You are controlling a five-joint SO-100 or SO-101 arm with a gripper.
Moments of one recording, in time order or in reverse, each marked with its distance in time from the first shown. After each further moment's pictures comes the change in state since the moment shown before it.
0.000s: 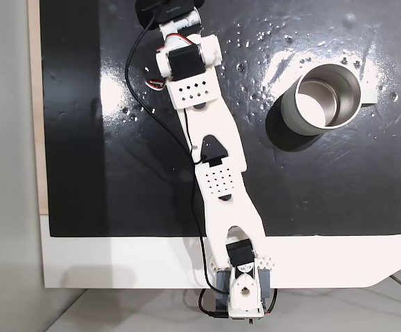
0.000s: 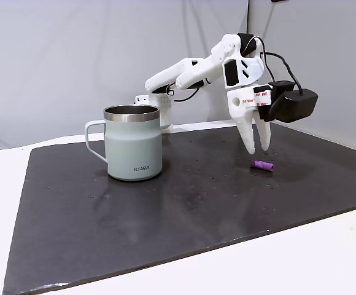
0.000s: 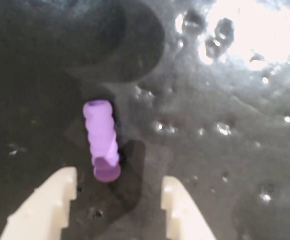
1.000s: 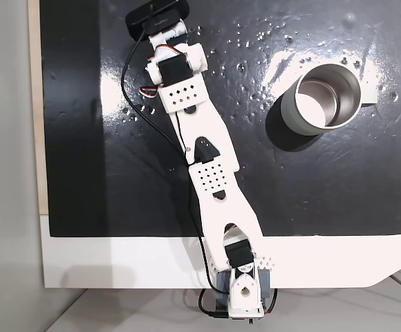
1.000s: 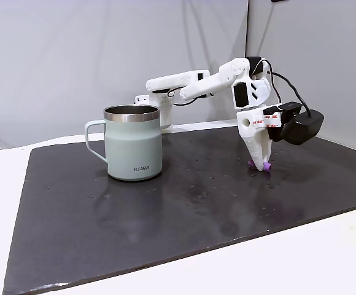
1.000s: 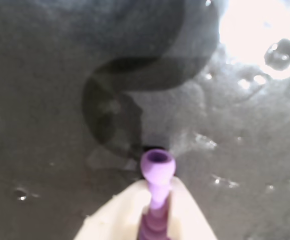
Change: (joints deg) arm -2.9 -9.1 -3.0 -4.7 0.5
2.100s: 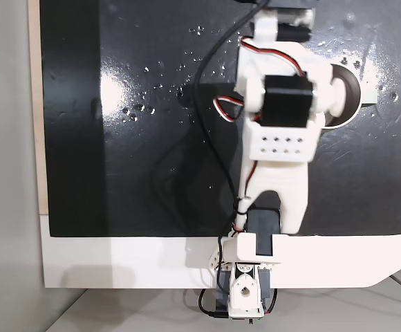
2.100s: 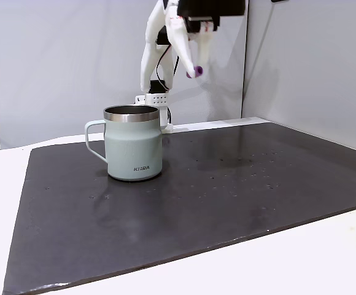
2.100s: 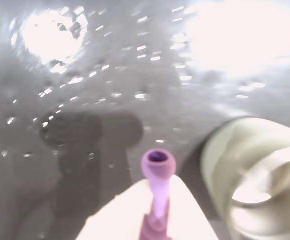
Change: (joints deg) arm 21.1 61.4 41.5 5.3 5.4
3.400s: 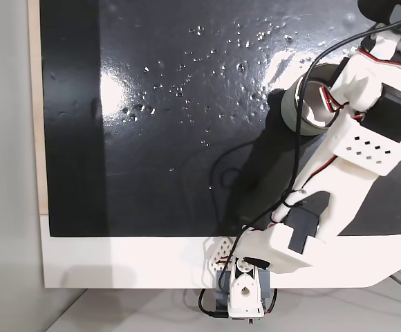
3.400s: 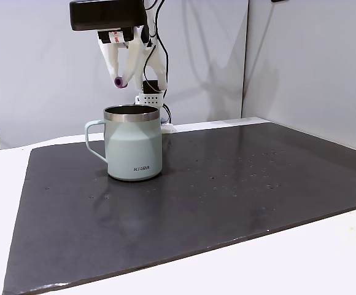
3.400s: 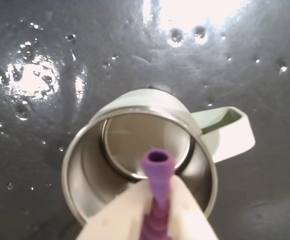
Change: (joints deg) arm 20.5 -5.2 -0.5 0.0 0.0
